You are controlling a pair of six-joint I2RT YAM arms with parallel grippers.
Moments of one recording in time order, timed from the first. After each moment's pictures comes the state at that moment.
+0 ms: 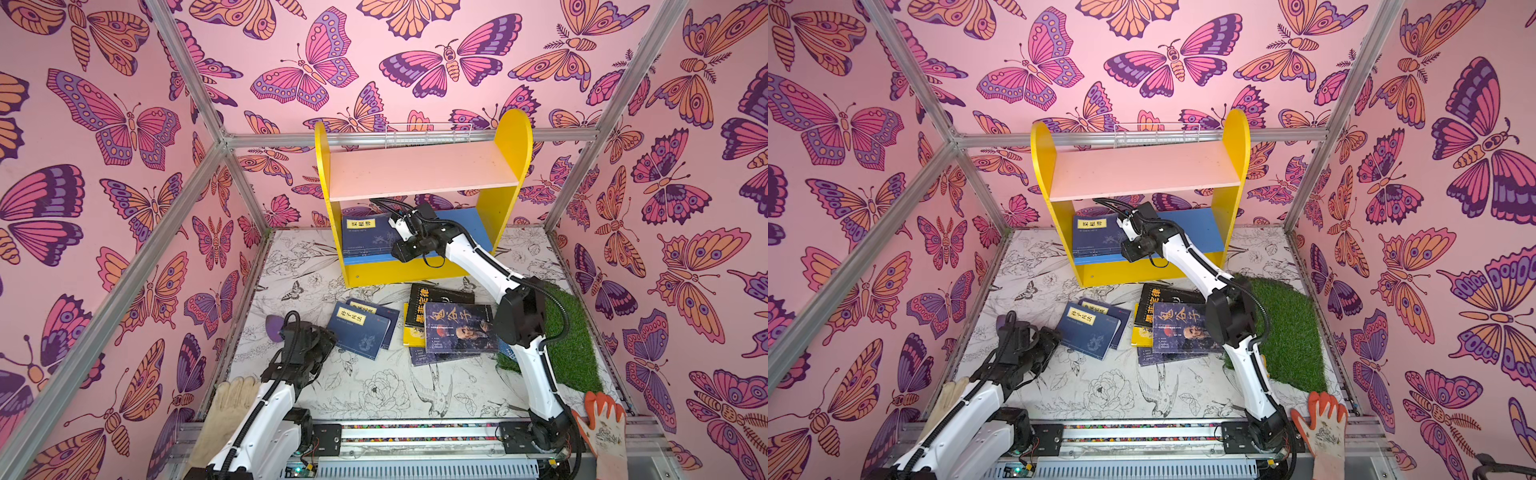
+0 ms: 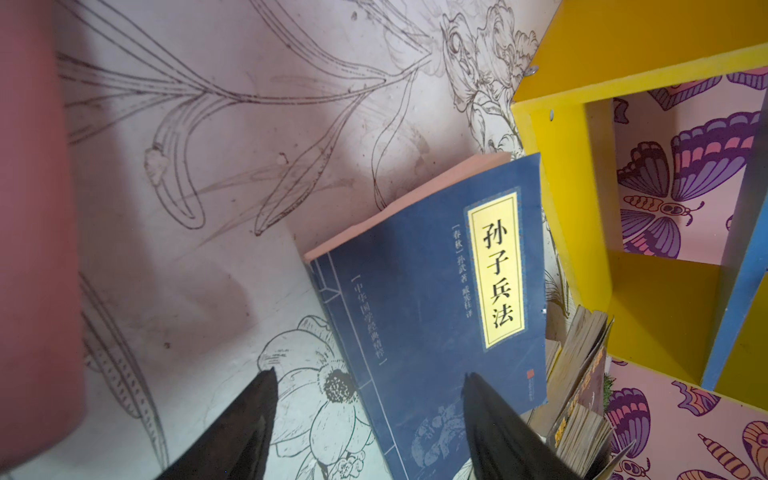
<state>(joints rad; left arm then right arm) -0.07 0.83 0.29 -0.29 0.14 -1.07 0.59 2.30 2.24 -0.77 -0.19 0.03</state>
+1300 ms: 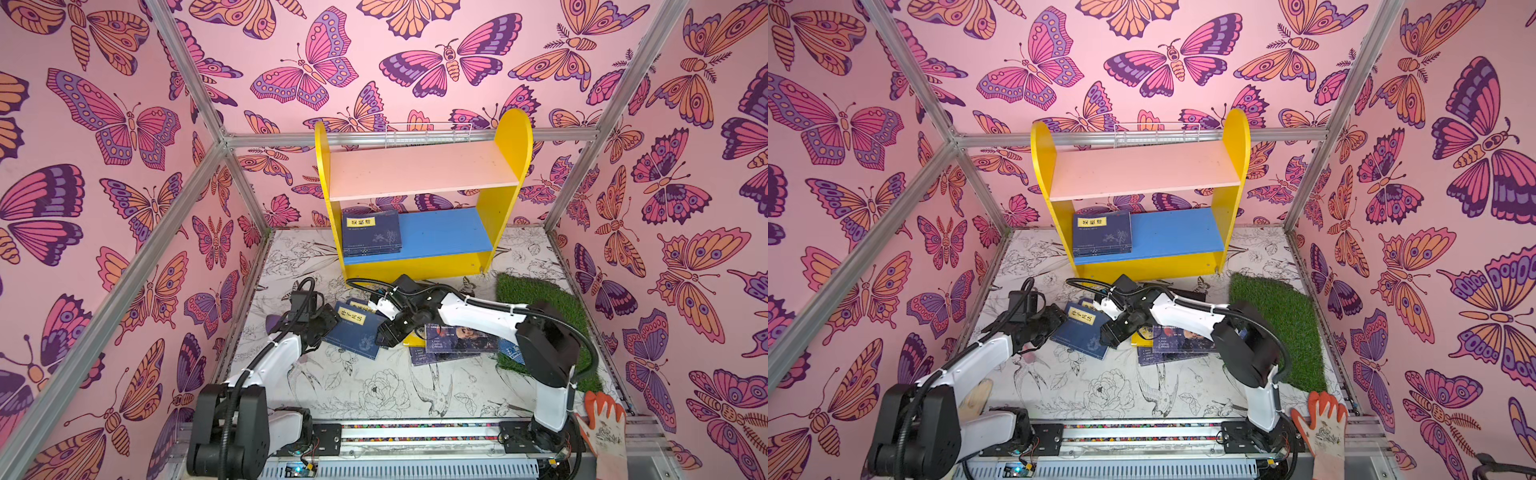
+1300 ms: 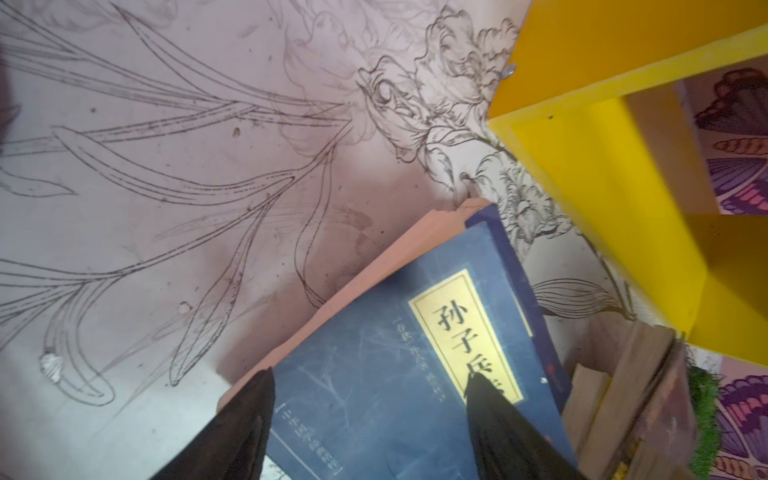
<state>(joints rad) -0.06 1.27 0.59 -0.30 0.12 -0.79 0.89 1.96 1.39 -0.51 -0.42 0.20</state>
